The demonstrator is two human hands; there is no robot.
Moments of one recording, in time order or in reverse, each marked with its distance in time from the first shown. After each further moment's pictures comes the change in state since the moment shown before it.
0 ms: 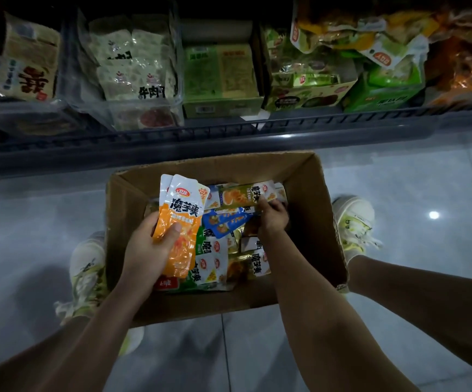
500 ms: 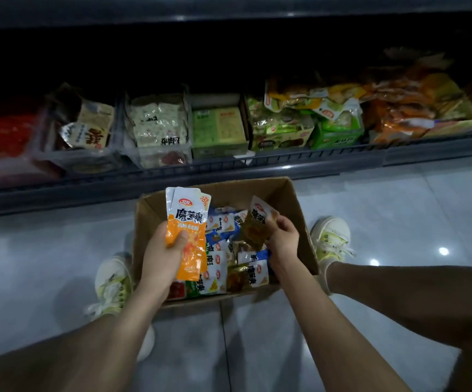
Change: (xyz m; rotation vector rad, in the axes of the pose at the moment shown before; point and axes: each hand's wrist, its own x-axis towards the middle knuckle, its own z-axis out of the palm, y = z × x) left_hand -0.066 0.045 -0.010 -0.111 0.086 0.103; right_hand -0.114 -0.045 -0.058 -0.084 -0.208 -0.253
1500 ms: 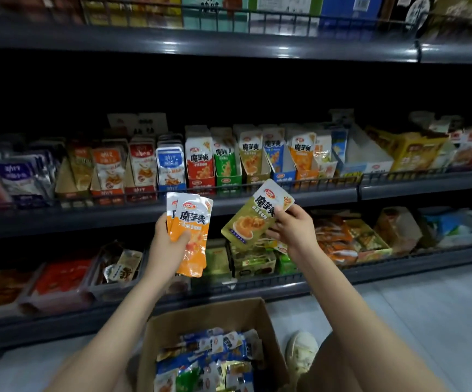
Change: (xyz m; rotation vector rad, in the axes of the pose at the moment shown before) left_hand -0.054 0.257 -0.054 -0.135 0.072 0.526; right_hand -0.176 -0.310 -0.003 0.079 -0.358 -0.574
